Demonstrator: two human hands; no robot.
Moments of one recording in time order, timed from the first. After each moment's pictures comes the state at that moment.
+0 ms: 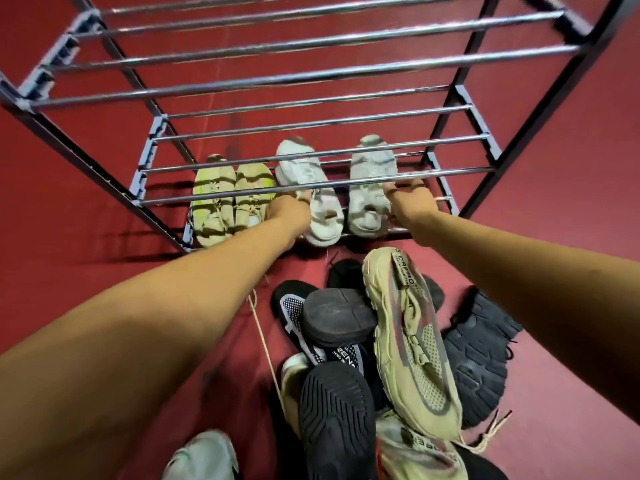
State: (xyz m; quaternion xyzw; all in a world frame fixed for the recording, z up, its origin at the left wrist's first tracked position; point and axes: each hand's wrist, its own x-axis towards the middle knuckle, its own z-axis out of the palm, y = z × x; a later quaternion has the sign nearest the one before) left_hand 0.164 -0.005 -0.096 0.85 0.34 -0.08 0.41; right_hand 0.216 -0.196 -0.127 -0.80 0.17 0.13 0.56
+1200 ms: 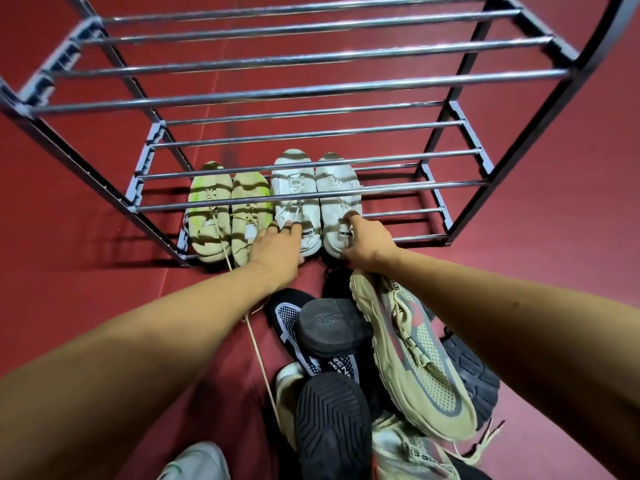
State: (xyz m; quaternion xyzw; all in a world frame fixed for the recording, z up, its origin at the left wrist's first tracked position) left_hand 0.135 0.030 -0.147 0.99 0.00 -0.10 -0.04; right_hand 0.190 -0.148 -0.151 -0.95 -0.10 0.18 0.24
